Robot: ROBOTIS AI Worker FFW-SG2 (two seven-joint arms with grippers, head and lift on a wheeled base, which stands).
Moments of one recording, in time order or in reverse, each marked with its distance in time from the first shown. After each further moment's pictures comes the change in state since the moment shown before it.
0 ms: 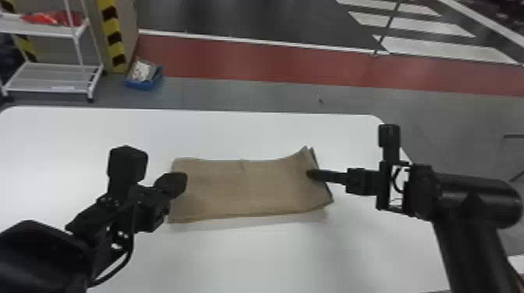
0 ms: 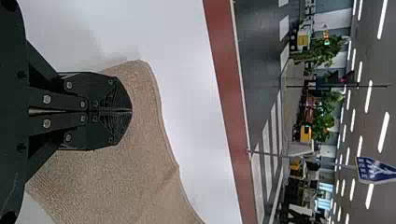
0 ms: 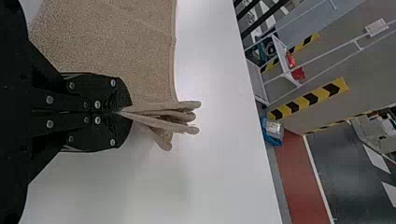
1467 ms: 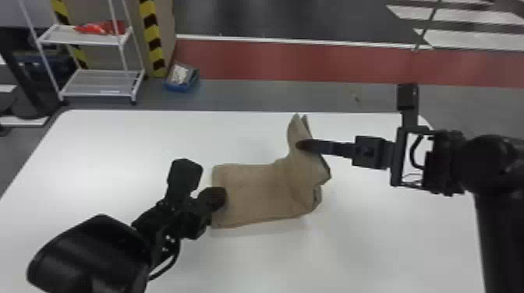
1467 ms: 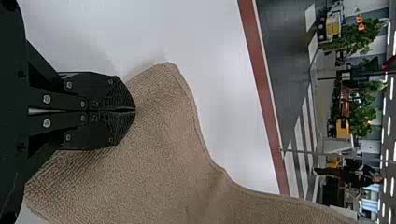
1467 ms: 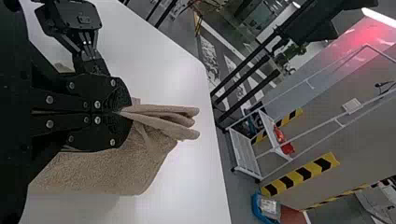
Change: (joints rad) left arm -0.032 -0.009 -0.065 0.094 -0.070 0.070 -0.023; right arm -0.067 0.118 0.027 -0.259 -0.214 0.307 -0.023
